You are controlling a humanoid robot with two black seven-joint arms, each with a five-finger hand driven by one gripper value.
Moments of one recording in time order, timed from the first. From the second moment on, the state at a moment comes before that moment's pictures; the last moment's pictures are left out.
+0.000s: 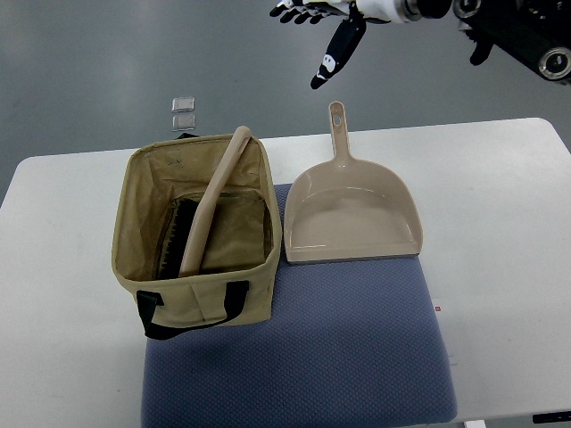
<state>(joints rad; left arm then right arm) 0.00 0.00 -0.07 -0.32 -0.06 0.00 0.10 1.41 -0.34 0.52 0.83 -1.14 0.52 -0.08</state>
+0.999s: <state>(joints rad) 0.00 0.00 -0.07 -0.32 -0.06 0.00 0.10 0.67 -0.14 1.27 0.80 -0.10 0.22 0.22</state>
